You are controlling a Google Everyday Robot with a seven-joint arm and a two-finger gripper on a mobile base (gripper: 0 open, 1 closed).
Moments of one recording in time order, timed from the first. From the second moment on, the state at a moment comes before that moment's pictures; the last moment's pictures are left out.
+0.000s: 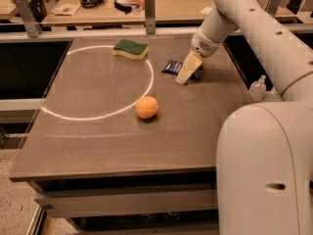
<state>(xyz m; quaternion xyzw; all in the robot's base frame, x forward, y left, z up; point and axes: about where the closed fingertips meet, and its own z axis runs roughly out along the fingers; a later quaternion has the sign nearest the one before) 0.746 -0.118 0.817 -0.55 0.81 0.10 0.21</state>
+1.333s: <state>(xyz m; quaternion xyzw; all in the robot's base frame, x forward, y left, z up) 0.747 -0.122 0.830 -0.55 0.81 0.09 0.20</state>
